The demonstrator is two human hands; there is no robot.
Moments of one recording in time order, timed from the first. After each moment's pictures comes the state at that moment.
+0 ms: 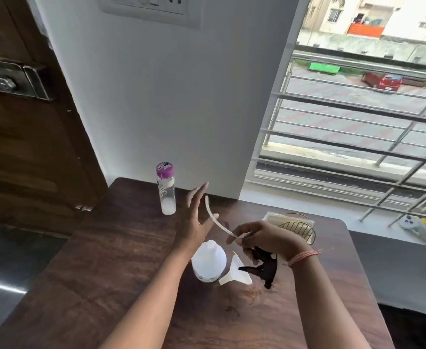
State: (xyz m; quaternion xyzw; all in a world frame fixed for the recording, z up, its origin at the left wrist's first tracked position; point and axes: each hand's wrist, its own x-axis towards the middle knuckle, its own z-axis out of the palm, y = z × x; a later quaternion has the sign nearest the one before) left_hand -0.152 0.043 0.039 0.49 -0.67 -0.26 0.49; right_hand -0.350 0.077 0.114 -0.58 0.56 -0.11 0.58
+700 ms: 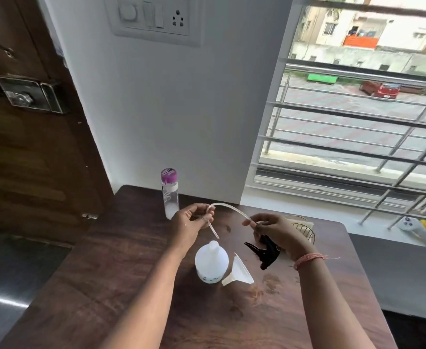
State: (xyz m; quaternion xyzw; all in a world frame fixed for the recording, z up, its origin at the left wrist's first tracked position) left_hand -0.140 0.065 0.074 0.47 -0.47 -0.53 0.53; right_hand -0.369 0.085 0.111 -0.55 0.58 -0.32 0.52
